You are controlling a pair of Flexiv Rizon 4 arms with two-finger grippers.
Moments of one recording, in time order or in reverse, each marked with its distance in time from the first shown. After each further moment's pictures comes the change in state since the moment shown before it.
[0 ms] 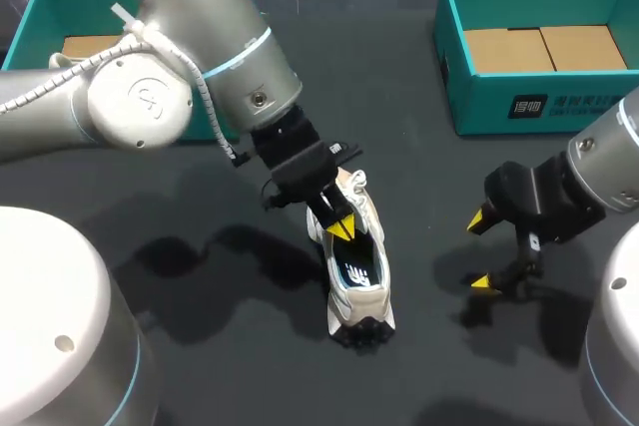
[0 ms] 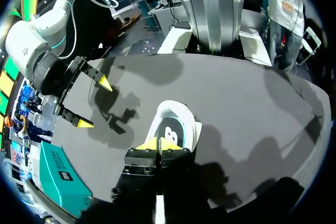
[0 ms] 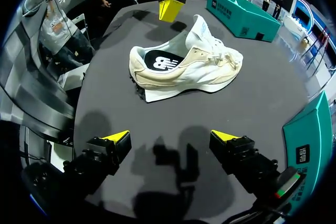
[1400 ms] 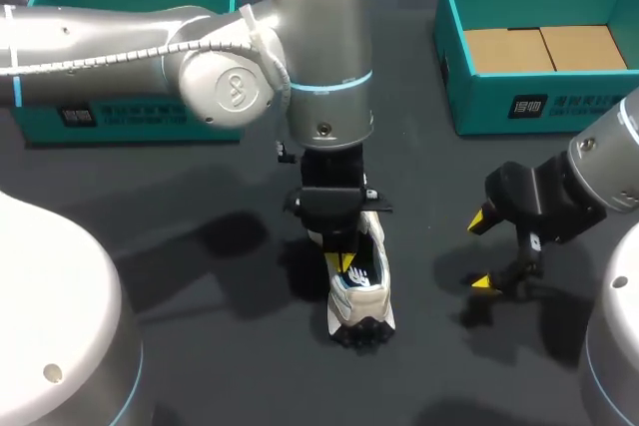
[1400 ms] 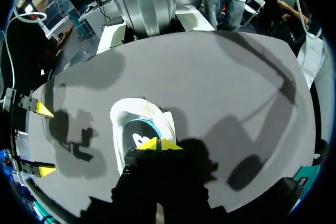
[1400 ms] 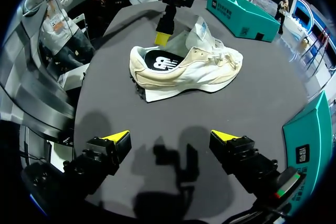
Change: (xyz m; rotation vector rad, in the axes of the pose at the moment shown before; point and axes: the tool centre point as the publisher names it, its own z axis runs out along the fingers) left arm 0.023 0.014 0.045 -0.036 0.408 0.370; right arm 0.001 0.000 -0.001 0.000 -0.001 0.000
